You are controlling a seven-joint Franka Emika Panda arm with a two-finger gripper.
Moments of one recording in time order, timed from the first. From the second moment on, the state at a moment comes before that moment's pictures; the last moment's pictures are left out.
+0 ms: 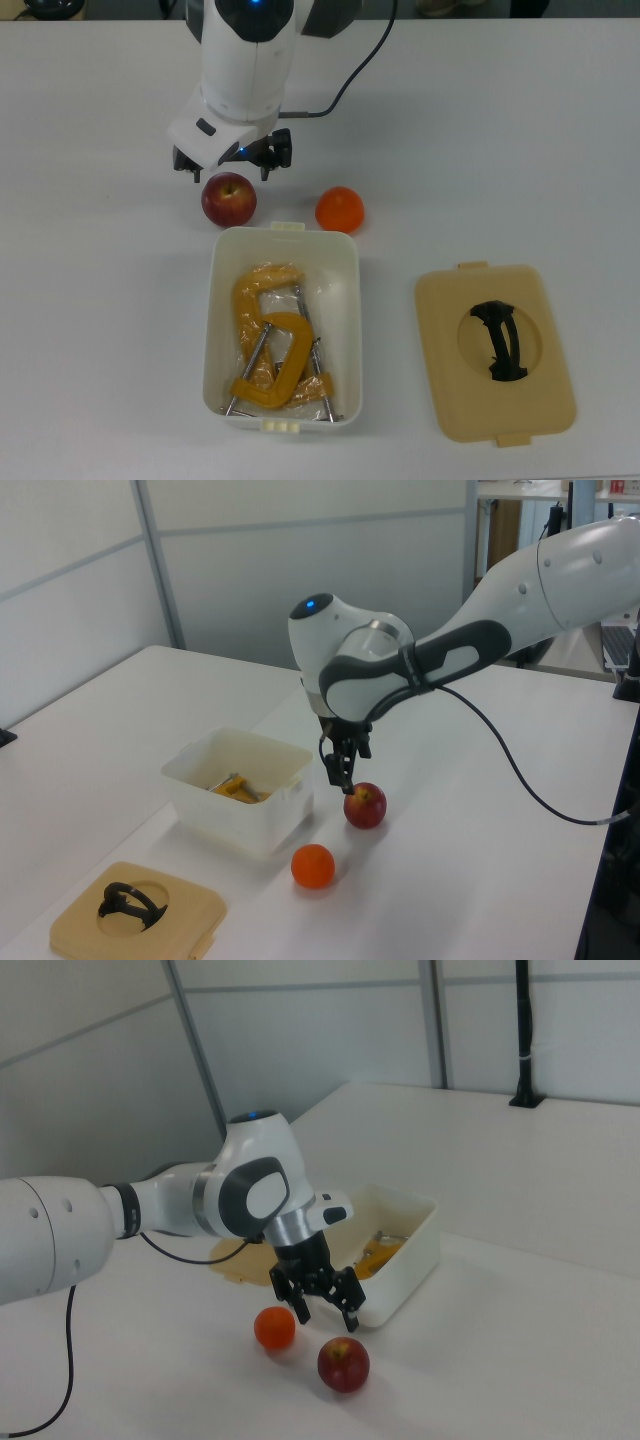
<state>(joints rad) -0.12 0.27 0.15 -1.77 -0.25 1.96 0.00</state>
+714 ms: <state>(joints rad) -0.13 0.37 0.15 -1.81 -0.33 2.01 -0.01</state>
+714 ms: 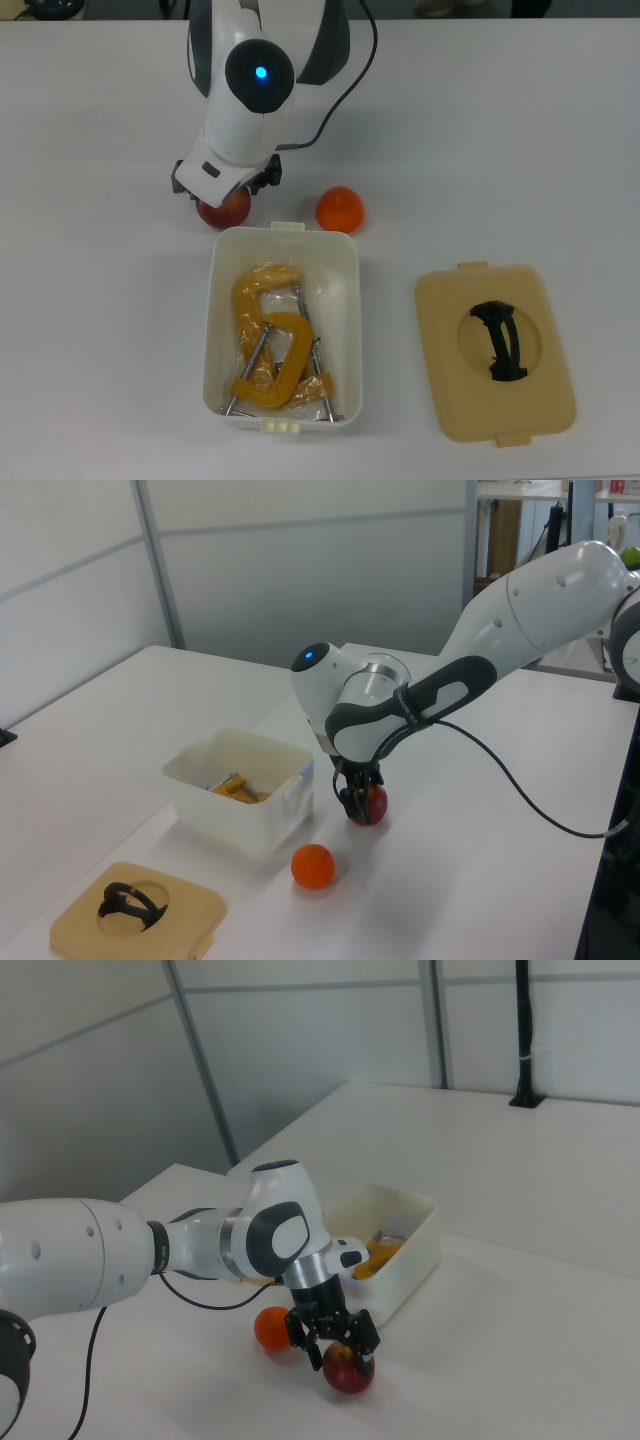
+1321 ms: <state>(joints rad) -0.13 0.35 0.16 -1.75 -0.32 2.00 -0.01</state>
